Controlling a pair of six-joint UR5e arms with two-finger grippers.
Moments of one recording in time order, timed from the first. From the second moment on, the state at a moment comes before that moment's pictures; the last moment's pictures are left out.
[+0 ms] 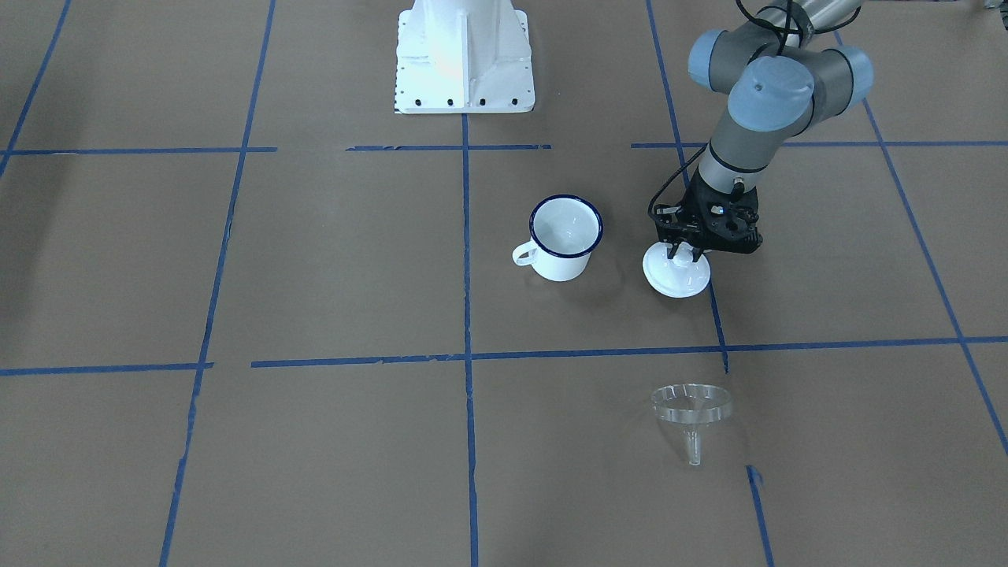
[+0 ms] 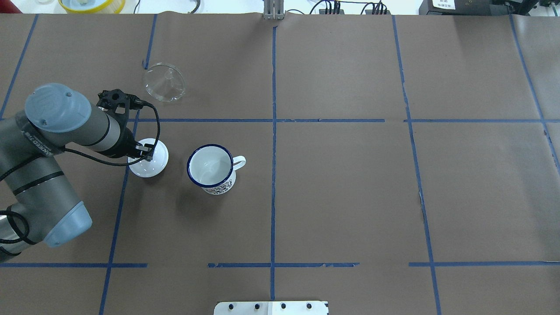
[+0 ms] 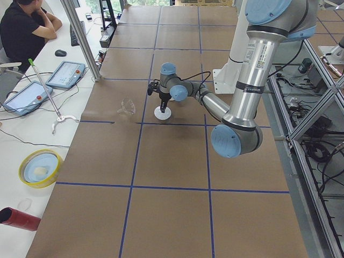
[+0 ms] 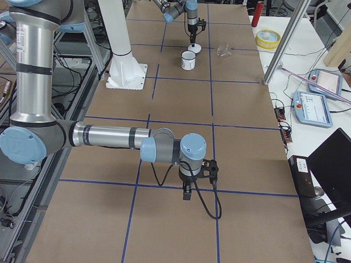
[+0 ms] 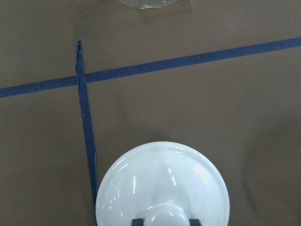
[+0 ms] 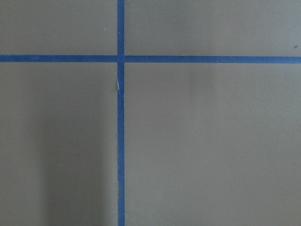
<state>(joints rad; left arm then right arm) -0.70 -1.84 -1.81 -1.81 -1.94 -0.90 1.57 -1.68 1.66 -1.57 2.29 0.01</state>
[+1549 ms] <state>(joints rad) -0.80 -2.08 -1.45 -2.19 -1.83 -1.66 1.57 -1.68 1.66 -1.57 2.29 0.01</state>
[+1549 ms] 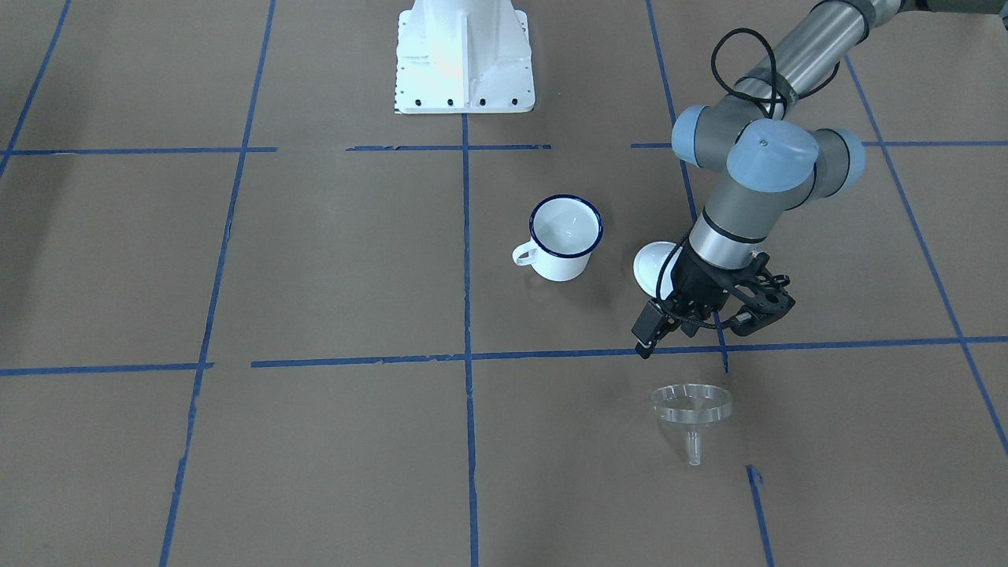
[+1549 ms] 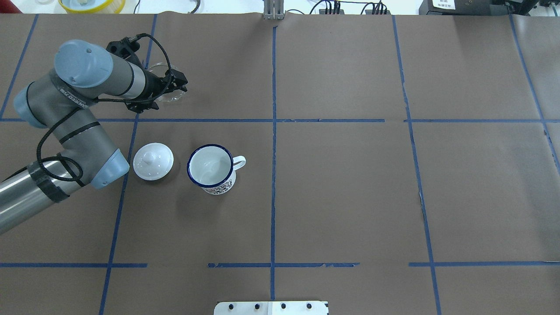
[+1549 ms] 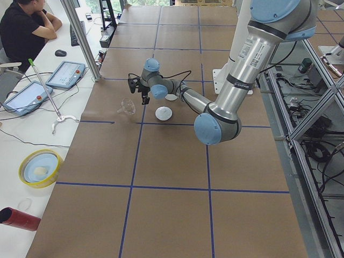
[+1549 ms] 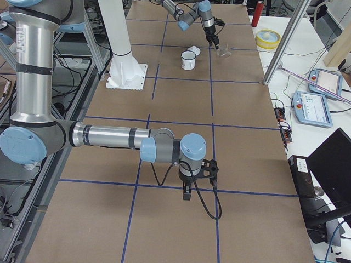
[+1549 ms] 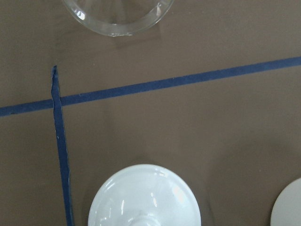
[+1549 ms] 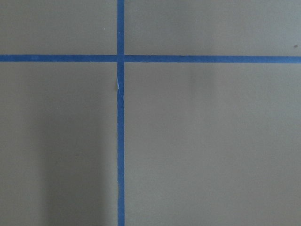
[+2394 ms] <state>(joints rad) -0.79 -2.18 -1.29 -2.26 -1.57 -2.02 1.57 -1.68 1.66 -1.57 2.29 0.01</state>
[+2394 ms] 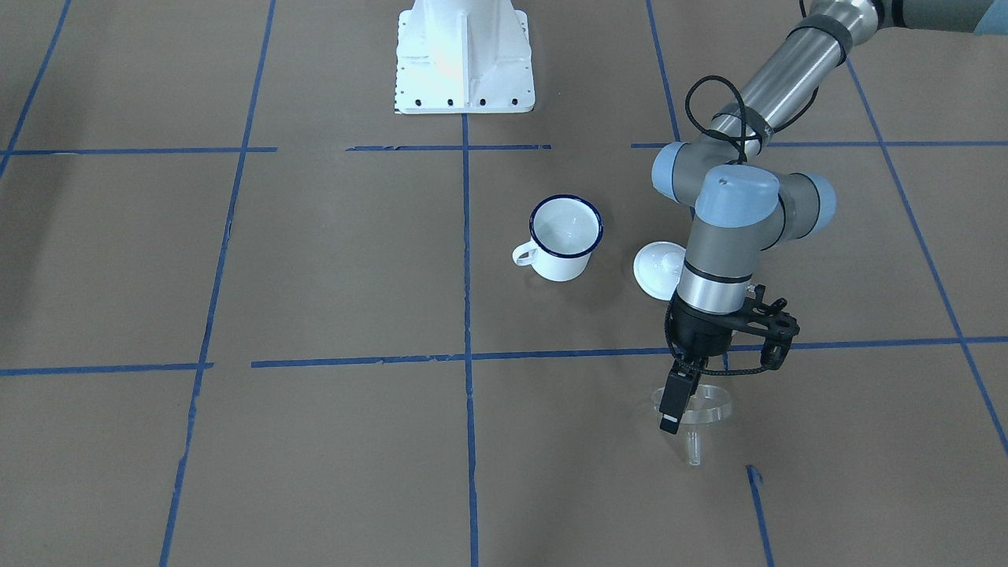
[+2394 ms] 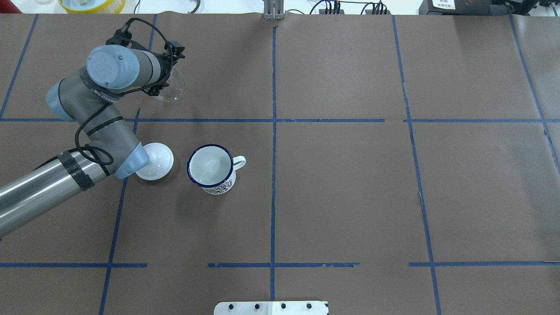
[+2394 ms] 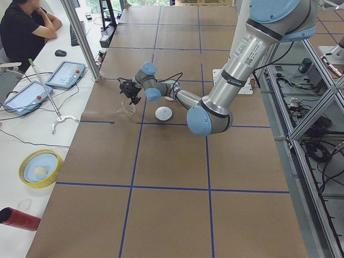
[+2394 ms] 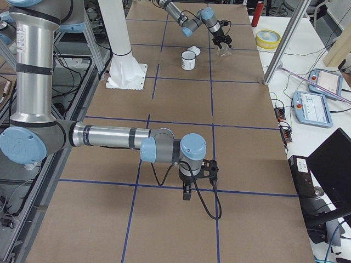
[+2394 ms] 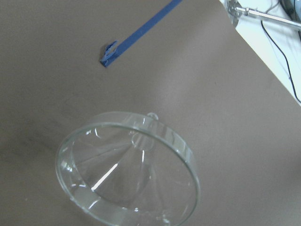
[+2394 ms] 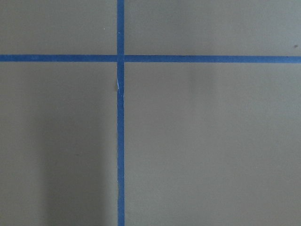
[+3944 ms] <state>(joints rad) -0.93 -2.13 -1.52 -2.26 -1.83 -2.01 1.57 -1.68 1.66 -1.57 2.29 0.01</state>
